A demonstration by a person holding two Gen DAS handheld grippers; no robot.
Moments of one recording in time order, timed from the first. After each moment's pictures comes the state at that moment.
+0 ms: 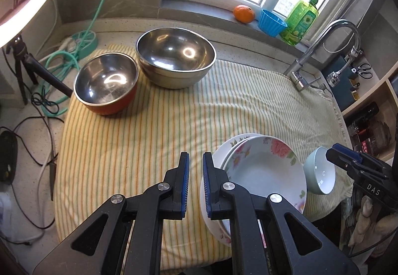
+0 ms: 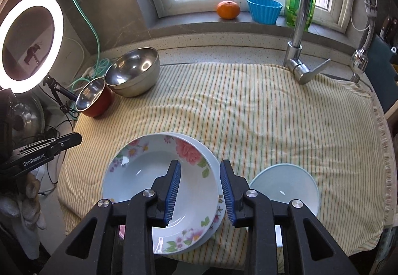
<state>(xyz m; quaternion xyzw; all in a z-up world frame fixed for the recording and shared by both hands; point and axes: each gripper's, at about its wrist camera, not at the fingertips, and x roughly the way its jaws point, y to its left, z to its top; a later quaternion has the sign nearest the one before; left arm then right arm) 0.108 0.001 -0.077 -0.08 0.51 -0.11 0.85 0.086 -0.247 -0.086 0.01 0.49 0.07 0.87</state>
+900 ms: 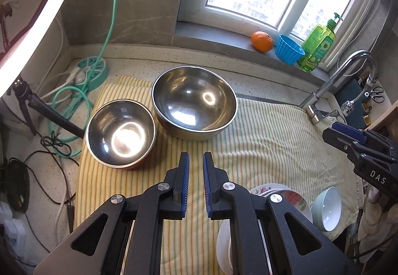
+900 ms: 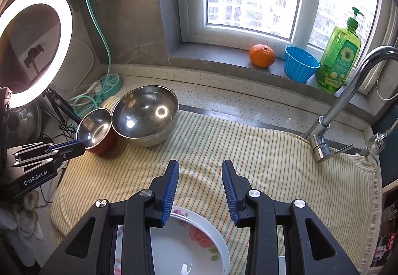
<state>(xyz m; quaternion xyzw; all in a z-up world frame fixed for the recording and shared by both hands) 0.173 0.016 -0.060 -0.08 0.48 -0.08 0.87 0.191 -0.194 -0.054 -0.06 0.45 0.11 0.88</state>
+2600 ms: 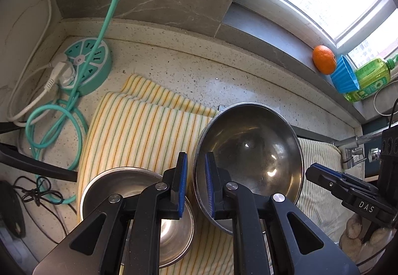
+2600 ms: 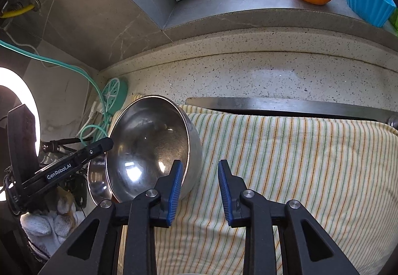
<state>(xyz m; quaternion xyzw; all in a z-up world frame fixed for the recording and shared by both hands) 0.316 0.064 -0.118 -0.13 0.57 -0.03 0.81 0.344 -0.173 -0.153 0.11 0.59 0.18 0.78</state>
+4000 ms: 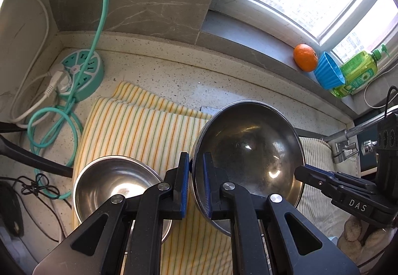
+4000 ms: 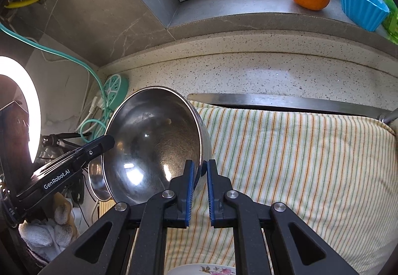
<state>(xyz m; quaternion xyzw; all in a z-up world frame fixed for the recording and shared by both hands) 0.294 0.045 -0.095 -0.13 0.54 -0.05 0.83 0.327 -0.181 -0.134 0.10 0.59 0.18 0.78</state>
